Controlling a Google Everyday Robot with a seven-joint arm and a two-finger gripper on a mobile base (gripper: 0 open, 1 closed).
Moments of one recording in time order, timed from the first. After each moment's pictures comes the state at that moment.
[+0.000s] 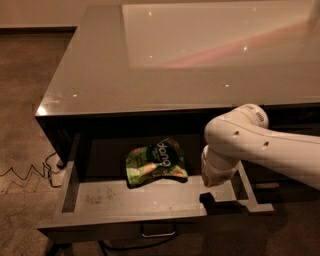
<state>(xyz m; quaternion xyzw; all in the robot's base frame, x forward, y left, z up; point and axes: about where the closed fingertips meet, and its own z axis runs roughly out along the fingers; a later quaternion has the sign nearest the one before) 0.472 -0.163 0.644 -0.77 0.64 -0.04 0.06</state>
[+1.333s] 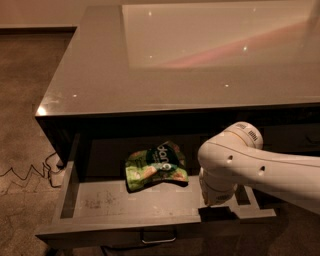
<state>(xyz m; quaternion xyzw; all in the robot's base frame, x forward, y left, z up) 0.422 -0.154 0.627 -0.75 0.66 -0.04 0.03</state>
